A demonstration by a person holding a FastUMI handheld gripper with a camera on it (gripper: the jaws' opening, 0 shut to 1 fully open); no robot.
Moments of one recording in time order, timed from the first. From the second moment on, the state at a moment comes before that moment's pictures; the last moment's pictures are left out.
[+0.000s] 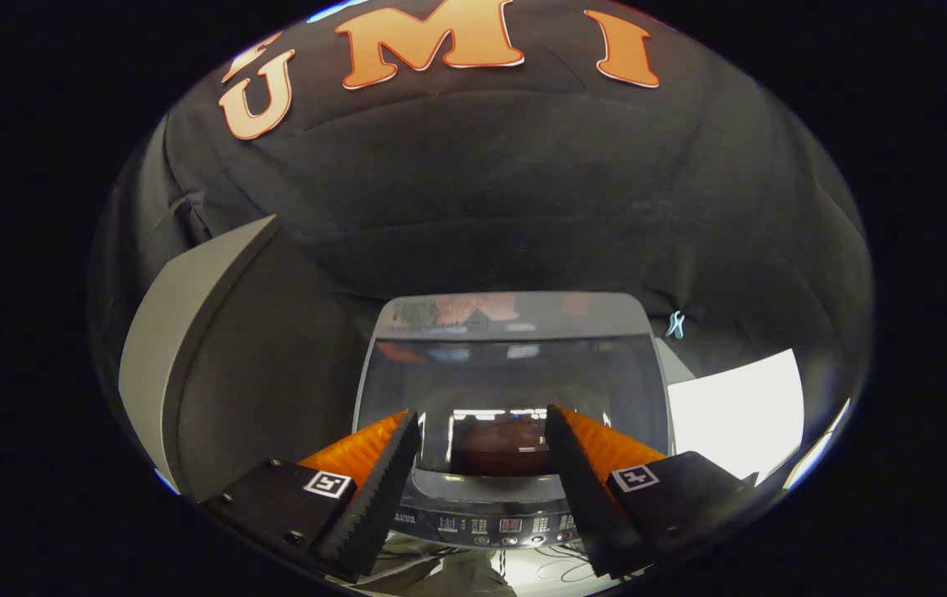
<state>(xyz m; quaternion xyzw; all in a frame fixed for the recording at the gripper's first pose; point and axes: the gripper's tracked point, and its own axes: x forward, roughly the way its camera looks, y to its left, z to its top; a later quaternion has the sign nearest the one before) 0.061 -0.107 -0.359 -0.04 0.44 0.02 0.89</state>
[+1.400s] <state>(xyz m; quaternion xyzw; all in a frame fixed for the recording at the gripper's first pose) 0.023 -0.189 -0.005 -0.03 0.12 -0.03 0.99</state>
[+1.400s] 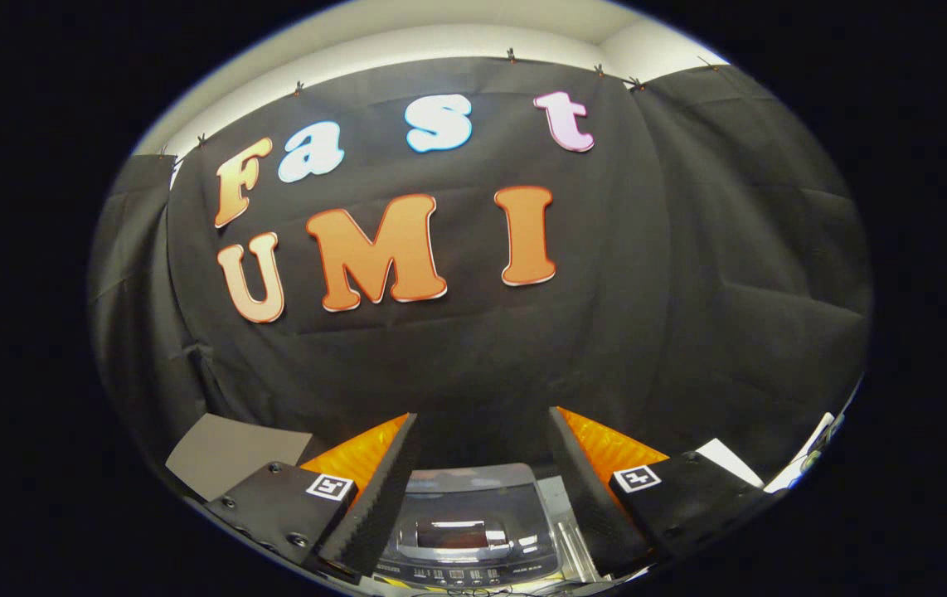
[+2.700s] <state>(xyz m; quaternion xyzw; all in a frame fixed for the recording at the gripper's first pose) 0.035 -0.201 0.027 -0.03 0.08 -0.04 1.00</state>
